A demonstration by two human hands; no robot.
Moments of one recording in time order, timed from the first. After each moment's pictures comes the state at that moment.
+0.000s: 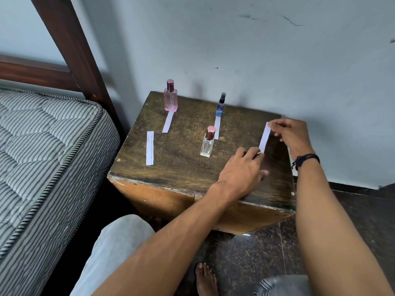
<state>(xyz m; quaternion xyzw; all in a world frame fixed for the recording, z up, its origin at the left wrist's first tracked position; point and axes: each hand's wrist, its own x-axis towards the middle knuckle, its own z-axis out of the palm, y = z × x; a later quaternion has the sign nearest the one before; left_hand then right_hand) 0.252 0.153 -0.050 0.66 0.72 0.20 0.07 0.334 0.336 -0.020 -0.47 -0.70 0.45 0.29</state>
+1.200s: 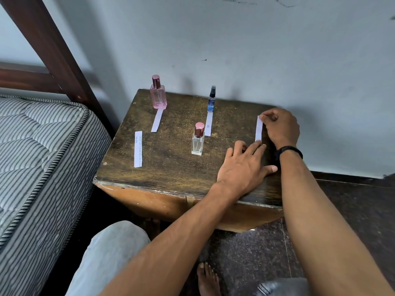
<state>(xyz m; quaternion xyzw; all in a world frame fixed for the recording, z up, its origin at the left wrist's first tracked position) 0.266 0.167 -0.048 0.62 0.76 0.17 0.09 0.316 0.349 -0.053 -0.53 -0.77 0.22 0.29</state>
